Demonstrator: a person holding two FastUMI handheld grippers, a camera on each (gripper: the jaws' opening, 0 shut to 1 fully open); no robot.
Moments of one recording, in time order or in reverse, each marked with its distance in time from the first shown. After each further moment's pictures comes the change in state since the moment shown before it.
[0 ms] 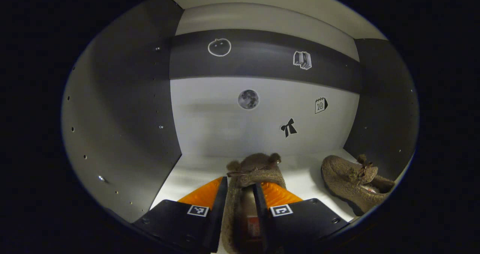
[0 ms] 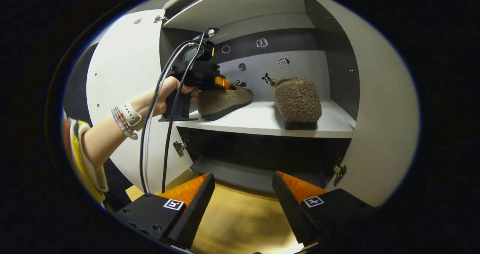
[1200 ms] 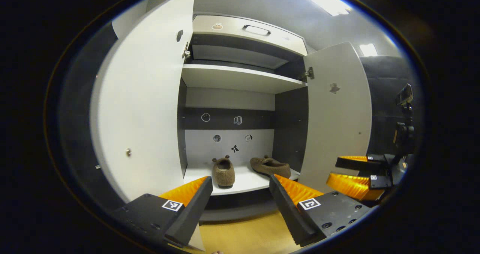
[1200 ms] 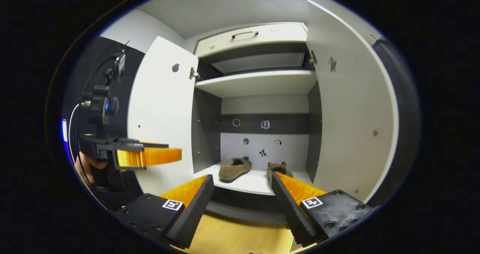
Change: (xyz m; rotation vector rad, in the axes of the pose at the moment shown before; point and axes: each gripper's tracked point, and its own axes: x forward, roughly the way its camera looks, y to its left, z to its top) left arm -0.401 -0.005 -0.024 0.062 -0.312 -0.288; right arm -0.196 0.091 0.149 -0.163 -0.489 -0.128
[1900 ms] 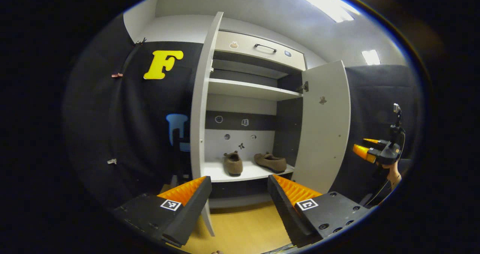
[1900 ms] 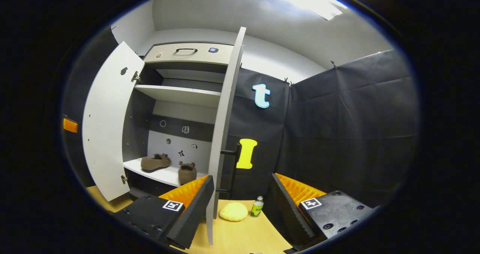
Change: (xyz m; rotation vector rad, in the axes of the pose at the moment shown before) left arm -0.115 0.041 -0.004 0.007 -0.010 0.096; right arm -0.106 -0.200 0.039 -0.207 -0.039 -0.468
